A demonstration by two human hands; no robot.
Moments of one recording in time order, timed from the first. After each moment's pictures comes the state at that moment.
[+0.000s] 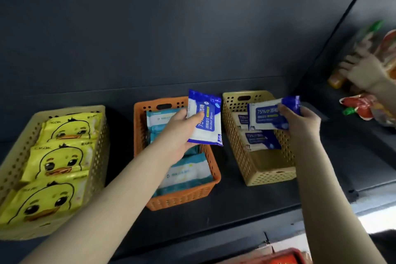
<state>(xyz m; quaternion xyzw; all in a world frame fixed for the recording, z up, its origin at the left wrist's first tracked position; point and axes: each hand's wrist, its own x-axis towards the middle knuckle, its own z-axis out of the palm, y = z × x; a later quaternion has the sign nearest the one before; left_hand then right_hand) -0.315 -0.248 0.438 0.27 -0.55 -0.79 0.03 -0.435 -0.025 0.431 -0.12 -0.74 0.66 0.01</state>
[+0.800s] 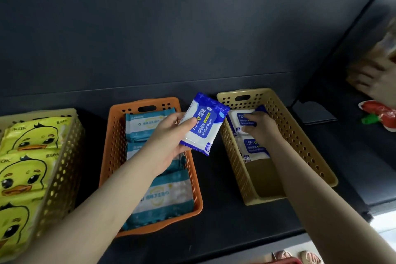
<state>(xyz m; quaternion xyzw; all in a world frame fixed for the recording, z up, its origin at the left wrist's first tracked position) -0.364 -0.250 0.401 0.27 -0.57 -0.78 0.04 -0.531 -0.058 0.344 0.14 -0.95 0.25 -0.13</state>
